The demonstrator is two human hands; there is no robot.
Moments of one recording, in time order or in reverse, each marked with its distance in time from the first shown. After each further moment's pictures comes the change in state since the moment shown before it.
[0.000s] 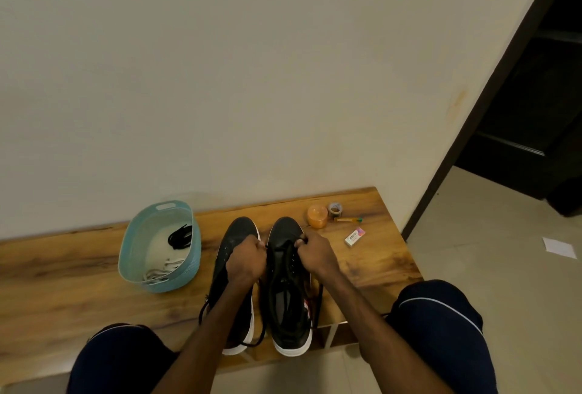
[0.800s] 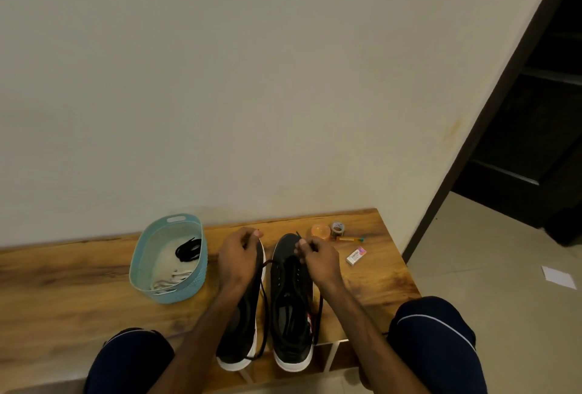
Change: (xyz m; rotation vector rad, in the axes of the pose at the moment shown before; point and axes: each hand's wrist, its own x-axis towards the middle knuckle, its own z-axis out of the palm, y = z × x) left_hand -0.031 0.014 -0.060 -0.590 0.322 0.203; right_hand -0.032 -0.026 -0.016 0.400 0.123 -0.107
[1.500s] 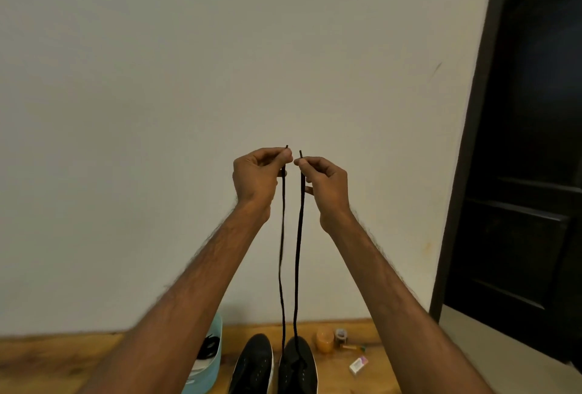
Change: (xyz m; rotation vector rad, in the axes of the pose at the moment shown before) left_hand -0.027 0.343 -0.167 -0.685 0.136 0.426; right_hand -0.123 -0.358 -0.098 0.458 0.068 -0.704
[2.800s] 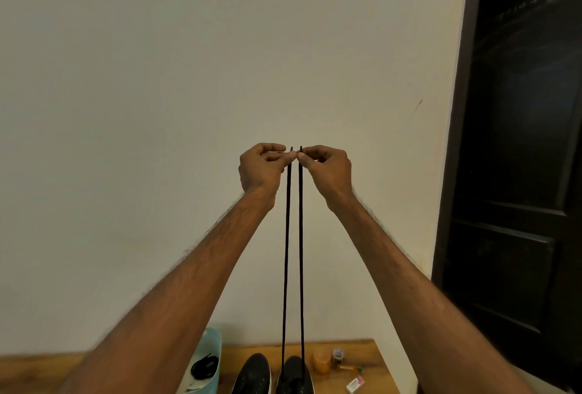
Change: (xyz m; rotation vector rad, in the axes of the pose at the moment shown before) left_hand 0.012 0.054 0.006 0.078 0.068 0.062; right_hand 0.019 -0.070 0.001 -0.267 0.034 -0.261
